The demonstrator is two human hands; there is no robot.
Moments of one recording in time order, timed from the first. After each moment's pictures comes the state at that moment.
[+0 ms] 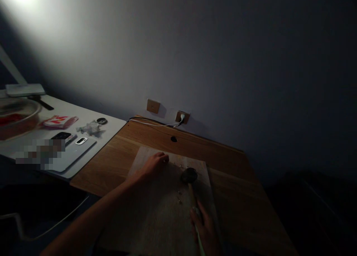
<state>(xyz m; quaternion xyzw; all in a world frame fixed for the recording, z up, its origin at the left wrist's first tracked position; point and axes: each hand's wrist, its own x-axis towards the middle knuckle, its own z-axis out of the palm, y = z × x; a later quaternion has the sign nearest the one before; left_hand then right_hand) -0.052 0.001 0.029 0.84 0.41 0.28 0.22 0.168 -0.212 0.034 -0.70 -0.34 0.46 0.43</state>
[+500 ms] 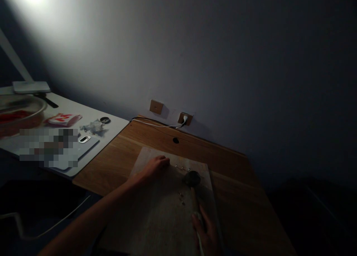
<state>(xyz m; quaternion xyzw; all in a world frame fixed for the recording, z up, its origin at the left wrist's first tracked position) -0.059 -0.009 0.036 0.85 0.40 0.26 0.22 0.166 -0.218 0.025 -0.72 -0.35 0.42 0.42</state>
